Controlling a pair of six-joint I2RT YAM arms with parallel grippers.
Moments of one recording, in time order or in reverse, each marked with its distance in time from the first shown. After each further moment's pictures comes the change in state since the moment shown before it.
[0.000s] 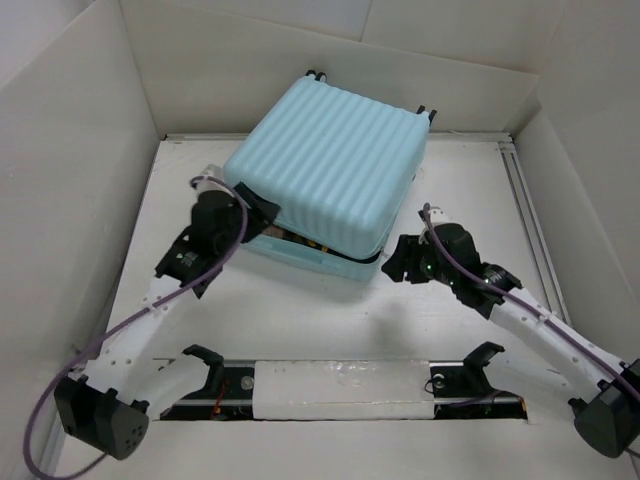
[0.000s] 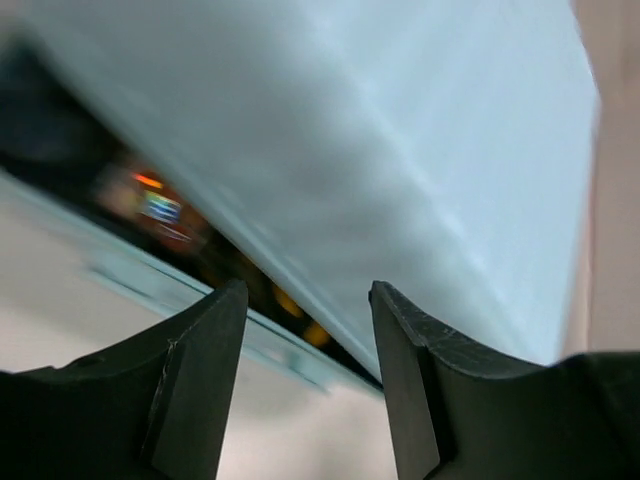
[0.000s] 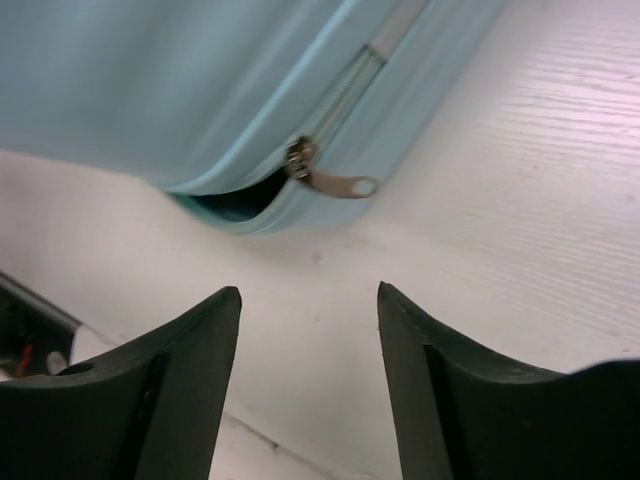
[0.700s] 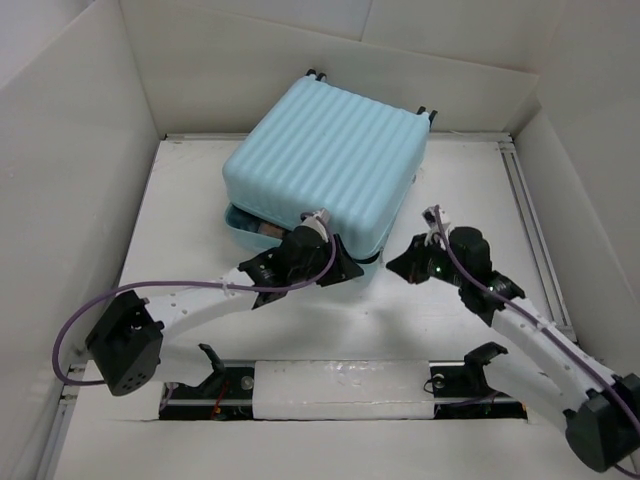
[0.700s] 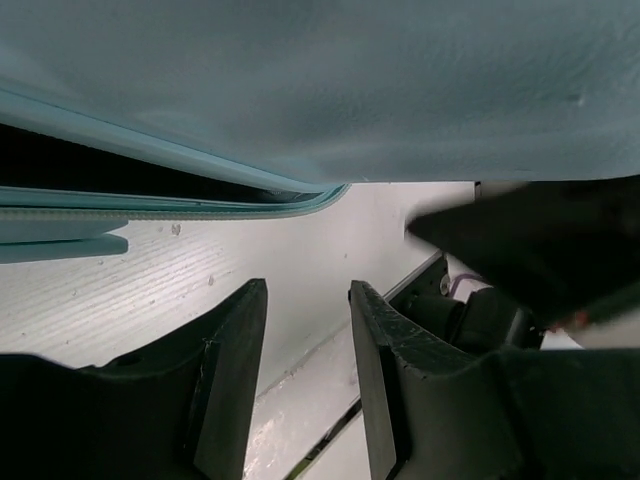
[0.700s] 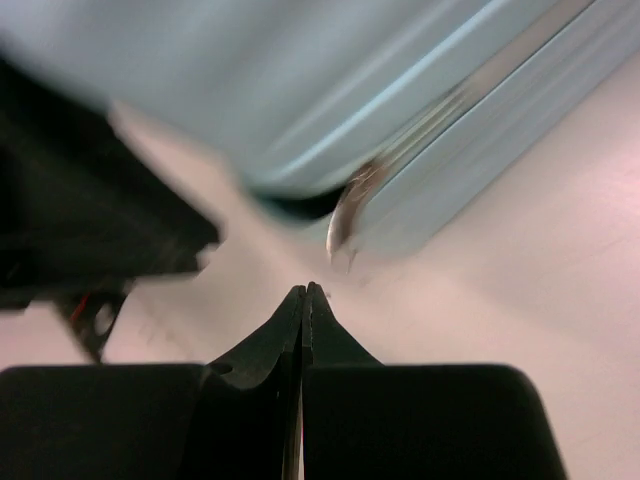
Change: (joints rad) left arm -0.392 0.323 -0.145 0.340 0.194 -0.077; right arm -0.211 0.001 -0.143 0.311 -0.343 -0.111
